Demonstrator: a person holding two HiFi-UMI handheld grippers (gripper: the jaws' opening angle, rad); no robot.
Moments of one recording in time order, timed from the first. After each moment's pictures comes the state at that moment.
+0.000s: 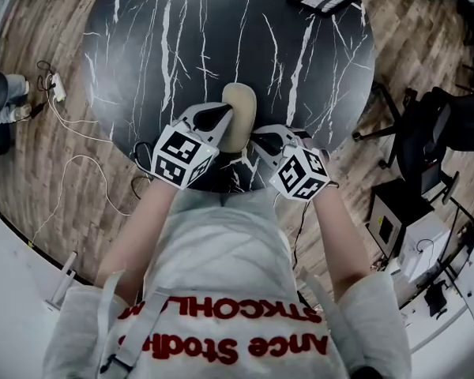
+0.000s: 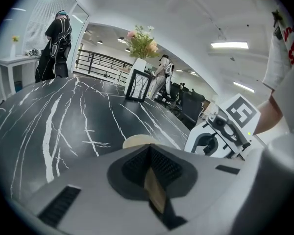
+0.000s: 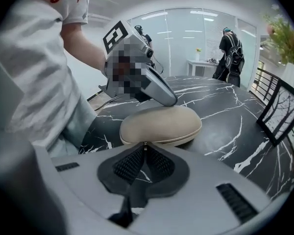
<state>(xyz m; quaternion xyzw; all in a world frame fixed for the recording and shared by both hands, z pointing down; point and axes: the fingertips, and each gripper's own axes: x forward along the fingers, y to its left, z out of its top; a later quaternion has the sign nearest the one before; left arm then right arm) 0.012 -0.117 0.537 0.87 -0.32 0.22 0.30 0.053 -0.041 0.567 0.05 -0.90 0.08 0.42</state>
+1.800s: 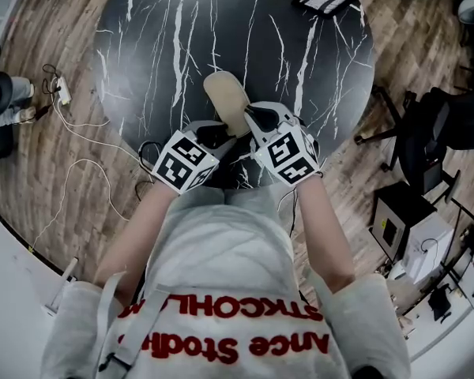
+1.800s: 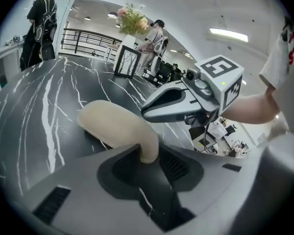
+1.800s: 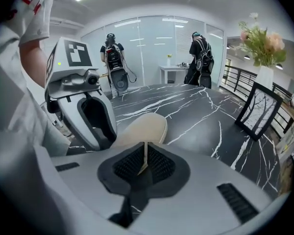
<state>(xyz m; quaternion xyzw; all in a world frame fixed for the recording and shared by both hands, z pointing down) -0.004 -0.043 0.548 0.86 -0.23 0.31 0.34 0.013 -0.093 0.542 0.20 -0.89 0.13 0.38</state>
